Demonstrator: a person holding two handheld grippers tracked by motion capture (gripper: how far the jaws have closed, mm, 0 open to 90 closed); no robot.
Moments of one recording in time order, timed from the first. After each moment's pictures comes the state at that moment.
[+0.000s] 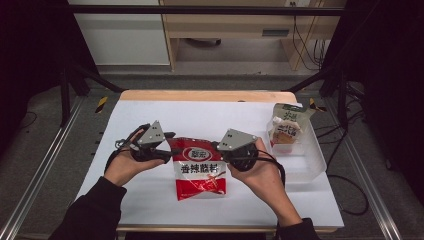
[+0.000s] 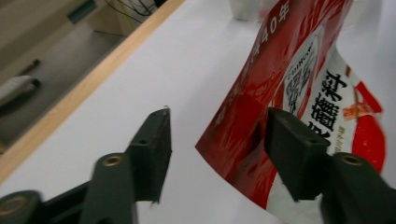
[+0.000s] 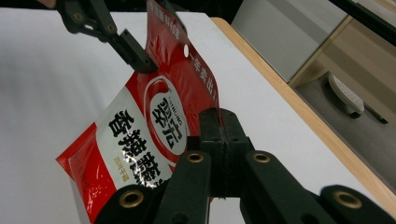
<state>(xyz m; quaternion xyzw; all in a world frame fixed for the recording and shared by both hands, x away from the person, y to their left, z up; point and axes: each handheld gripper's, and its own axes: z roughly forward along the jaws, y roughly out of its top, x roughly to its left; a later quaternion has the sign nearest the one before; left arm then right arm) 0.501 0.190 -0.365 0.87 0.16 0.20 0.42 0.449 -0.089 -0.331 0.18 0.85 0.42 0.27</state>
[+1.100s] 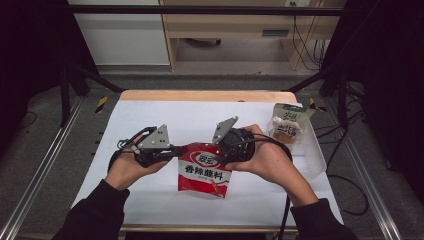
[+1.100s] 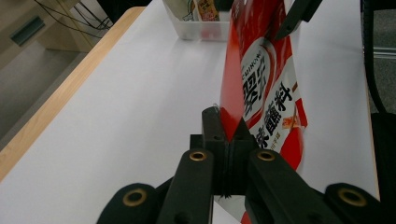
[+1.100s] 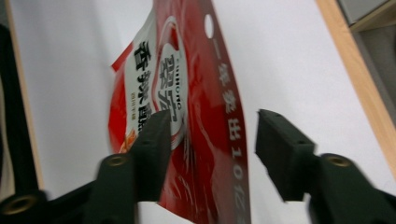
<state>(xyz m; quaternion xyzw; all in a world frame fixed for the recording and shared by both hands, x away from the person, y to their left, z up) 0.473 0.171 -0.333 0.89 0.08 0.16 0.42 0.470 -0.079 -0.307 0.13 0.94 0.25 0.17</state>
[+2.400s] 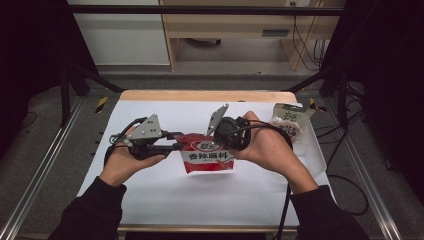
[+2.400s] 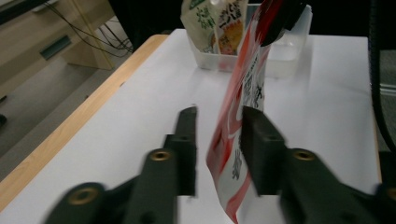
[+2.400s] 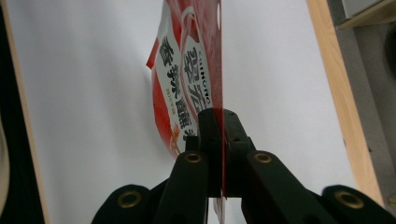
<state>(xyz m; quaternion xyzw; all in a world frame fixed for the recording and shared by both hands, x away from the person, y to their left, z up) 0.479 0.184 -0.316 0.85 0.13 0.18 0.48 0.478 -0.069 -0.271 0.10 0.96 0.20 0.19</state>
